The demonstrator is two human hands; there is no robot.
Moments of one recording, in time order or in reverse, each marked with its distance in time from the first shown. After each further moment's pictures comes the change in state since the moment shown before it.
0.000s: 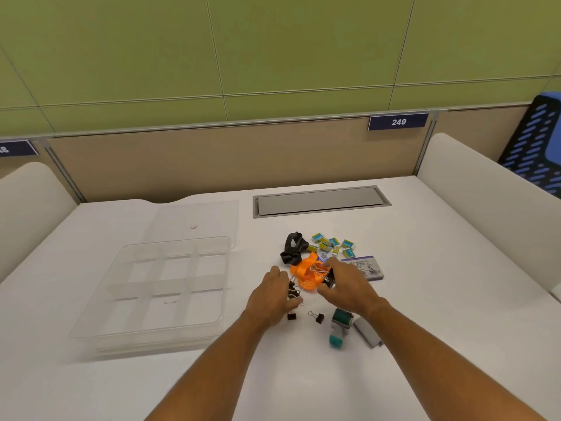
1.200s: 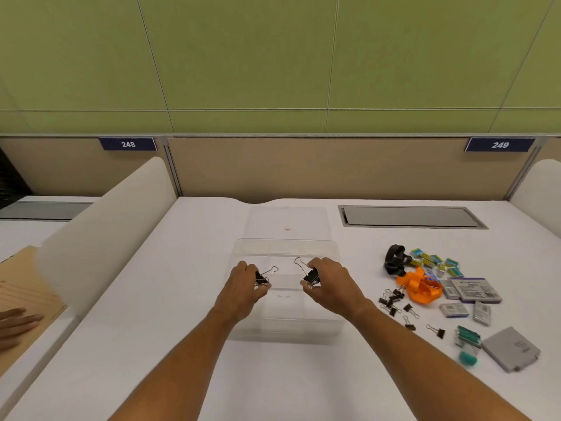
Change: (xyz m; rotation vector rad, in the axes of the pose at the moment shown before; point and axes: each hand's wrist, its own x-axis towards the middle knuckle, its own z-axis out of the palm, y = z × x) left_hand -0.118 -0.280 -0.121 -0.178 0.266 -0.182; right_hand 0.021 -0.262 0.115 0.036 0.089 -0.278
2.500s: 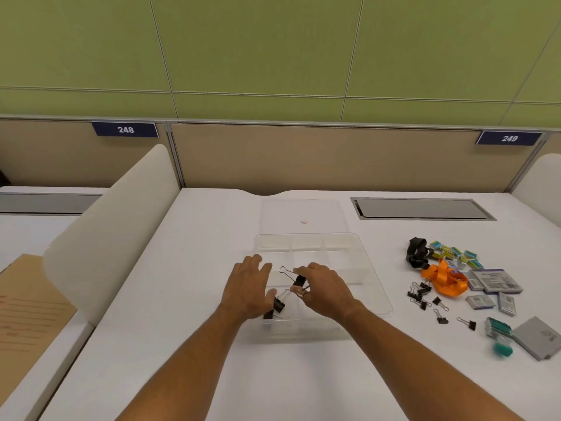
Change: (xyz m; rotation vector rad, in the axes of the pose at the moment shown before) left_hand 0.009 -0.061 -0.030 0.413 -0.040 0.248; right_hand 0.027 -0.076 0.066 -0.124 -0.105 0.002
